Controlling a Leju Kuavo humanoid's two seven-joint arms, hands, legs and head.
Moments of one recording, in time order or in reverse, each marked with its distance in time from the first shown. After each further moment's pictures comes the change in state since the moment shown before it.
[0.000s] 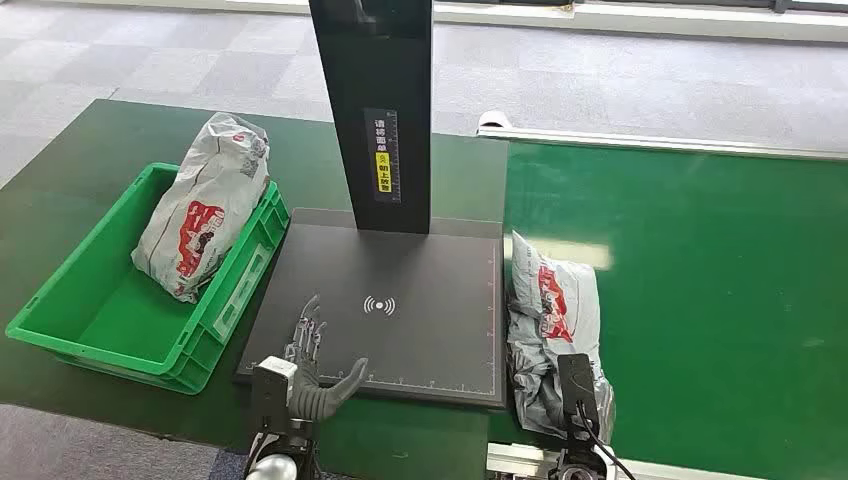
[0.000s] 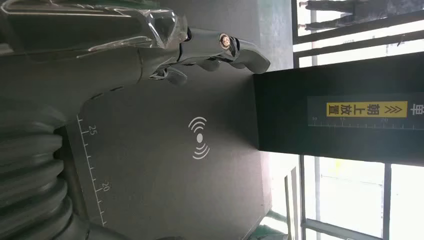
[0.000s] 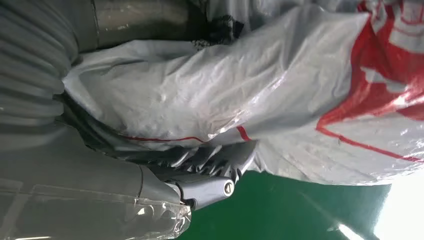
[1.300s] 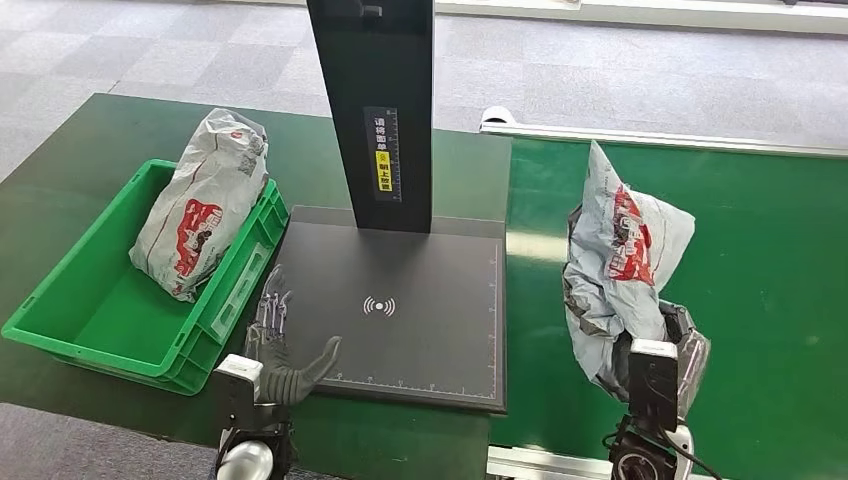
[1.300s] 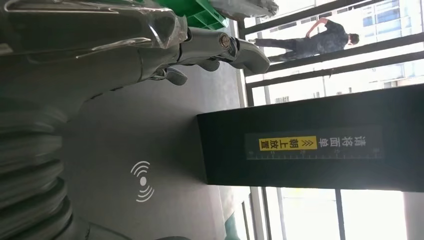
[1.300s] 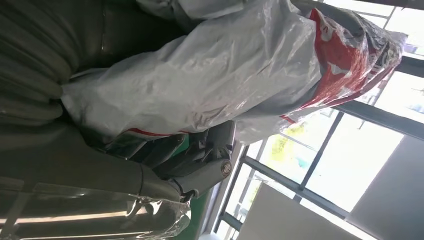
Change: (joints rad) left arm 0.021 0.016 0.062 -0.189 -0.099 0.012 -0.042; right arm 0.103 -0.086 0.047 -0.619 0.027 -0.101 -0.190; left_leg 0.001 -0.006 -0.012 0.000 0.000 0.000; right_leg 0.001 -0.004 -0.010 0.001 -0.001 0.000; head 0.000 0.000
